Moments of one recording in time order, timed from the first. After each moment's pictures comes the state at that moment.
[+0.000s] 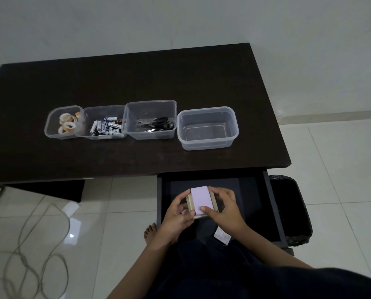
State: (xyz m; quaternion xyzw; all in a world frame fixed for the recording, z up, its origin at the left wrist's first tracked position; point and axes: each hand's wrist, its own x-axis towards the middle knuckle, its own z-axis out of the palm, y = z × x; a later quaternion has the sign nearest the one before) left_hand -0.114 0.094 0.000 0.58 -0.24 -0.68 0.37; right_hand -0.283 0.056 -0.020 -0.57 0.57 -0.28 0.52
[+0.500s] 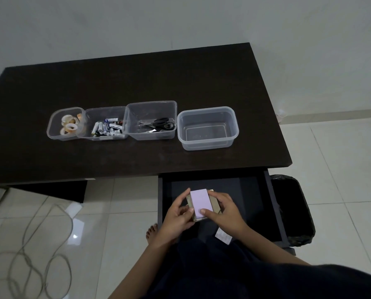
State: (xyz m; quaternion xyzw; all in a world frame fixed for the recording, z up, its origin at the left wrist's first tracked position) left_hand -0.116 0.097 0.010 0.60 -0.27 -0.66 0.35; right_hand -0.285 0.058 -0.023 -0.55 0.56 -0.25 0.56
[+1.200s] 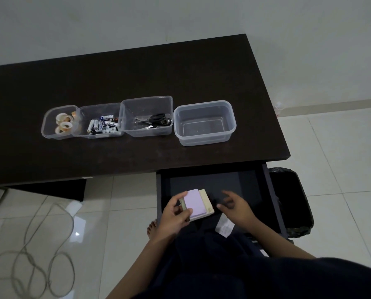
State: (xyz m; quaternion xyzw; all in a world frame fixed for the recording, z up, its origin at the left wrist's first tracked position) left_hand -0.112 0.103 -0.001 0.66 -0.27 -0.62 0.34; right_hand -0.320 0.048 -0.061 -0.52 0.64 -0.14 0.55
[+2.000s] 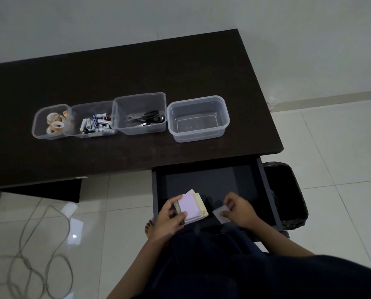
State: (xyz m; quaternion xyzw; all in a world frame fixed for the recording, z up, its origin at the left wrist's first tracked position) left_hand -0.106 0.120 -0.008 0.66 -0.25 -0.63 0.32; right_hand -0.344 0.060 -0.061 -0.61 0.63 -0.06 0.49
